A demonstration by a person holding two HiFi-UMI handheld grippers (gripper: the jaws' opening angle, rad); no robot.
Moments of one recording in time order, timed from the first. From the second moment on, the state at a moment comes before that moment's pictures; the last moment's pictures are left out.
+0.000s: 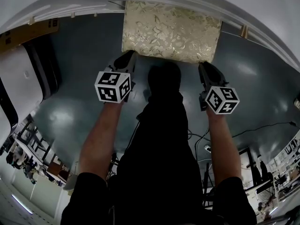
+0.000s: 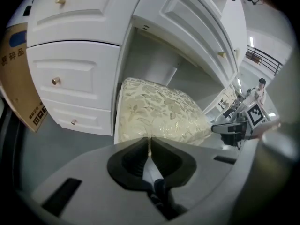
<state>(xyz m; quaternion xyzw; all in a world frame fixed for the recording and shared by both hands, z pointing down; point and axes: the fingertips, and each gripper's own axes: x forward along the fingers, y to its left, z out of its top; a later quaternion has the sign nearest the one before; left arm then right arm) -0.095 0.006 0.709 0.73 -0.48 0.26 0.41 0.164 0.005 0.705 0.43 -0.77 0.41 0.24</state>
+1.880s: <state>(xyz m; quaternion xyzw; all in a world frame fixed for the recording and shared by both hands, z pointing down) -0.097 -0.193 0.722 0.73 -0.55 0.20 0.34 0.161 -0.193 0.723 0.49 -0.78 0.35 0.19</state>
